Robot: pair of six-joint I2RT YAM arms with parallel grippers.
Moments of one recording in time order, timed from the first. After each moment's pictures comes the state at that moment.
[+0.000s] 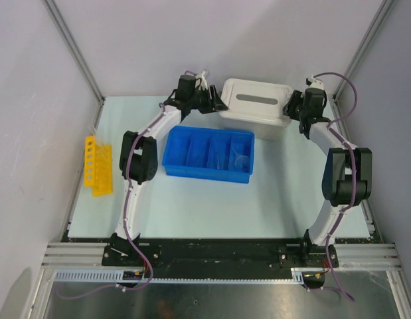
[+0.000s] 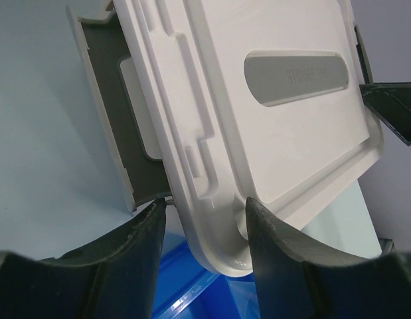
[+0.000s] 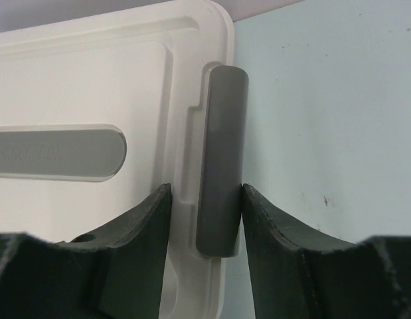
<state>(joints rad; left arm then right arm) -0.38 2.36 2.08 -0.20 0.54 -0.51 0.00 1.85 1.34 0.08 -0.05 0.31</state>
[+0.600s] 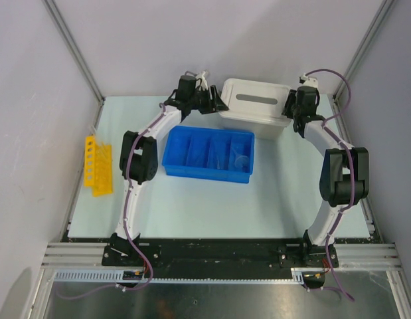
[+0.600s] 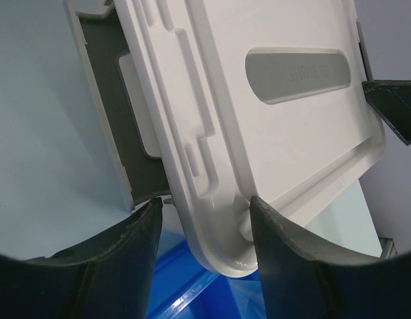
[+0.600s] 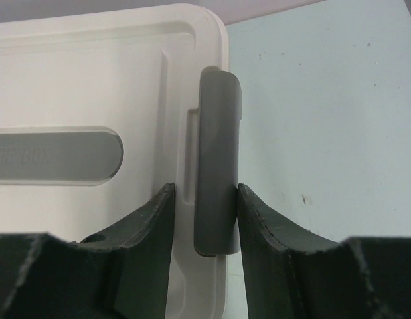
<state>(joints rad) -0.38 2.36 2.07 -0.20 0.54 -0.51 0.06 1.85 1.38 0.03 0.13 0.23</state>
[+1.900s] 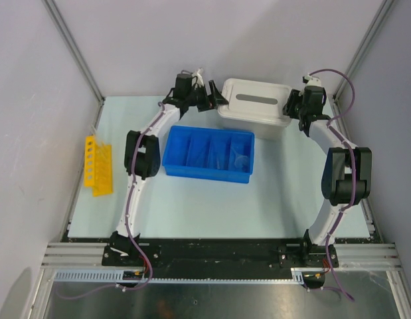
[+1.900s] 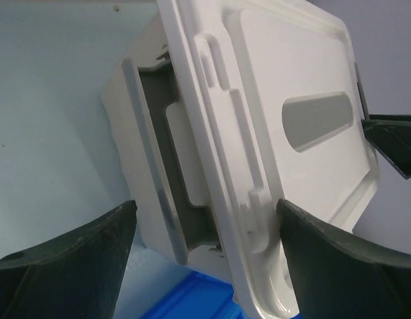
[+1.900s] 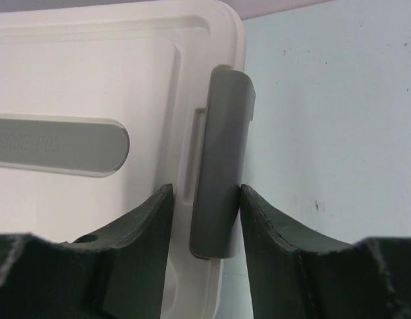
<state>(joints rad) -0.33 2.51 2.25 -0.19 0.59 -0.58 0.01 1.86 1.39 0.02 -0.04 0.22</state>
